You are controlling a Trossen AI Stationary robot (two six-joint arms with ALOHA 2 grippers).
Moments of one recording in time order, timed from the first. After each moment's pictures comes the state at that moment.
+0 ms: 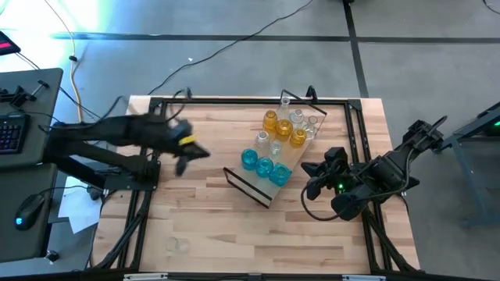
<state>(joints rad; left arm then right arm) 0.00 0.96 1.10 -0.65 0.02 -0.38 0.66 1.38 1.57 -1.19 0.97 1.41</state>
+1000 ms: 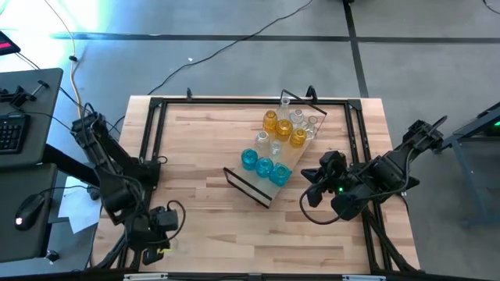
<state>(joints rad) -0.97 1.28 1.10 -0.78 -0.03 -1.29 0.66 1.38 1.57 -1.20 0.83 1.30</state>
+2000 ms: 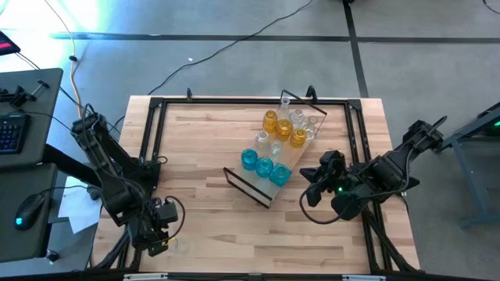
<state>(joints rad) -0.99 1.29 1.08 -0.96 -0.09 -1.38 0.66 1.38 1.57 -1.16 0.86 1.28</state>
